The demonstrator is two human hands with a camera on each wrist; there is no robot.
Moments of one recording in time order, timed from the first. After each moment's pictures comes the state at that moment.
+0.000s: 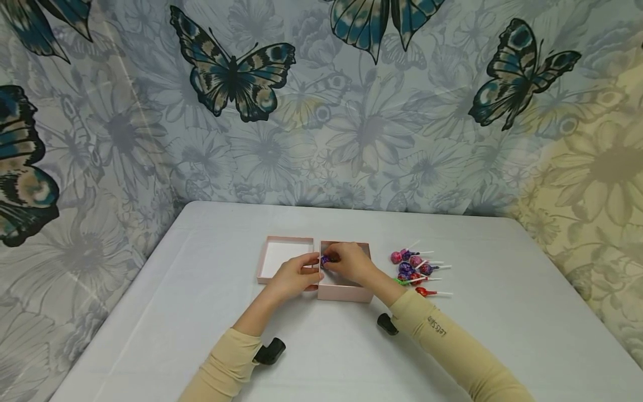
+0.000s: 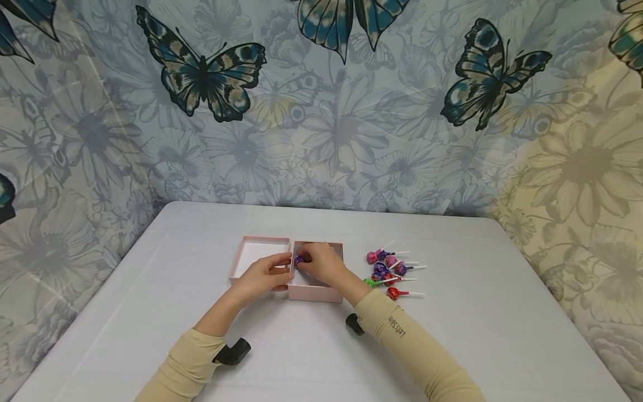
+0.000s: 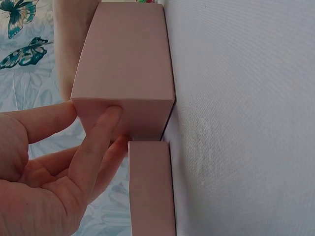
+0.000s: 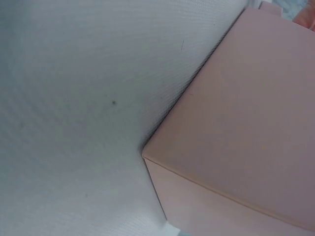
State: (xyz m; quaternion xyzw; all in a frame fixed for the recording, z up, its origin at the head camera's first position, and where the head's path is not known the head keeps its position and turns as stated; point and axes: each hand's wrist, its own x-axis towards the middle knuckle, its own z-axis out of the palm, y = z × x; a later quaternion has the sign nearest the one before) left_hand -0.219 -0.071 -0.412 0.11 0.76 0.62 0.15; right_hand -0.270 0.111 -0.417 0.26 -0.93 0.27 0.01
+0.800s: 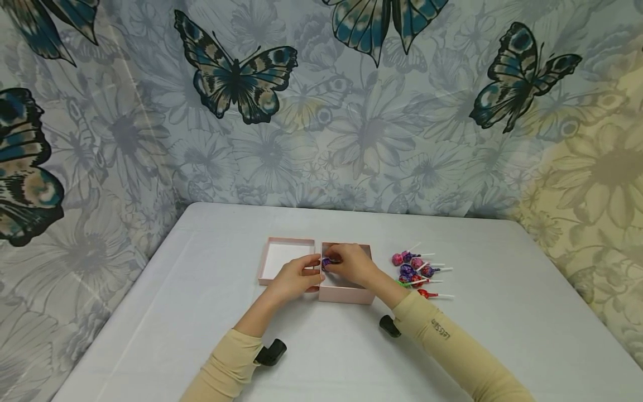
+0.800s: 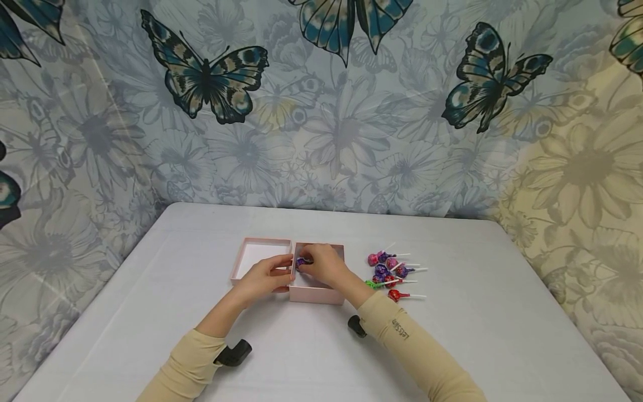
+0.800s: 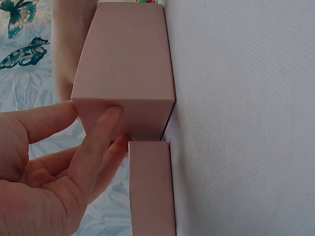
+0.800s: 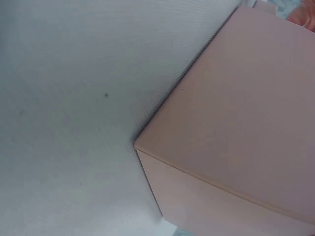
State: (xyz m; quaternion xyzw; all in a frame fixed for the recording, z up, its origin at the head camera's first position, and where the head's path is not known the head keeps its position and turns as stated) left_hand -0.217 -0.070 -0.412 0.11 0.77 0.61 0.14; right_hand -0.268 0.115 -0.416 0.29 -0.91 0.29 0.02
